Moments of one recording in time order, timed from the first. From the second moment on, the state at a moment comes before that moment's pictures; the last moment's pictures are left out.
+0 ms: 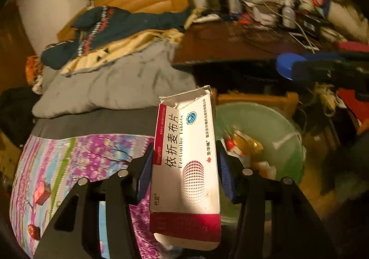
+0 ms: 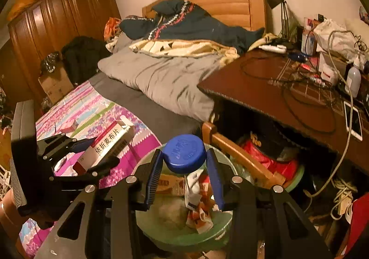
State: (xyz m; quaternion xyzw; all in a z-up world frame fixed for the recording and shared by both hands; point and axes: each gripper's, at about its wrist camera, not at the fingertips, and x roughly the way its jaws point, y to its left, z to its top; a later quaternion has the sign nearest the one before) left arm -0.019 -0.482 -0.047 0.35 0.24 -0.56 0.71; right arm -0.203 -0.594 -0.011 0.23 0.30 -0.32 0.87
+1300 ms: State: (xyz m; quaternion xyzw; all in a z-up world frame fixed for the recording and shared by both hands) left arm 0.067 -0.394 -0.057 0.27 0.29 -0.40 0.83; right arm -0.135 -0.563 -0.023 0.24 0.27 -0.26 0.90
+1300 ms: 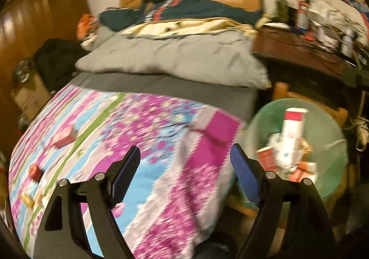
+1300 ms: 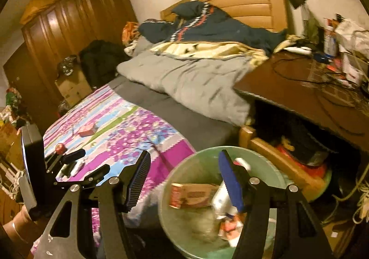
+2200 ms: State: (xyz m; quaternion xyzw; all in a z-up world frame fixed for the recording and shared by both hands) left arm 0.210 0.002 -0.108 0.16 0.37 -0.07 0.91; right arm 0.207 -0.282 -0.115 0.17 0.42 0.08 0.89
